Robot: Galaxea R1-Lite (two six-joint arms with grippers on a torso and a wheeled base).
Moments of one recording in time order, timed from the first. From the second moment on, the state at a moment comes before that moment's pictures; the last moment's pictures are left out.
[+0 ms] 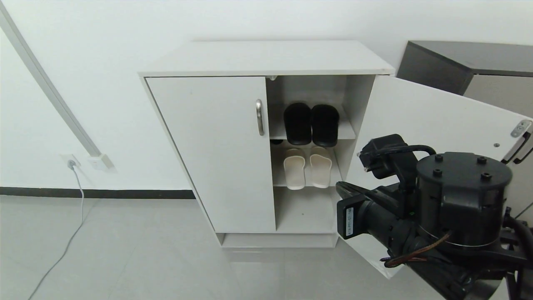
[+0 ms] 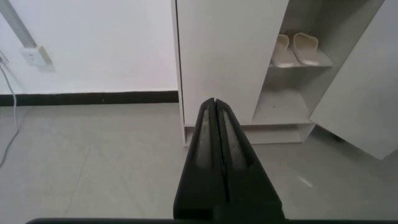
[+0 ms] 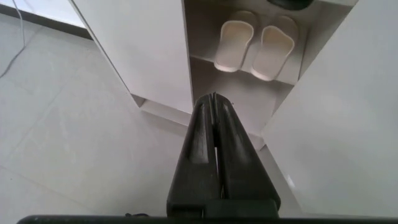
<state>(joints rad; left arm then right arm) 0.00 0.00 0.00 0.00 -0.01 0.00 0.97 1.60 -0.78 -0.62 -0.60 0.12</state>
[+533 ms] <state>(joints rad) 0.00 0.00 0.00 0.00 -0.01 0.00 0.97 1.60 -0.78 -0.62 -0.60 0.11</state>
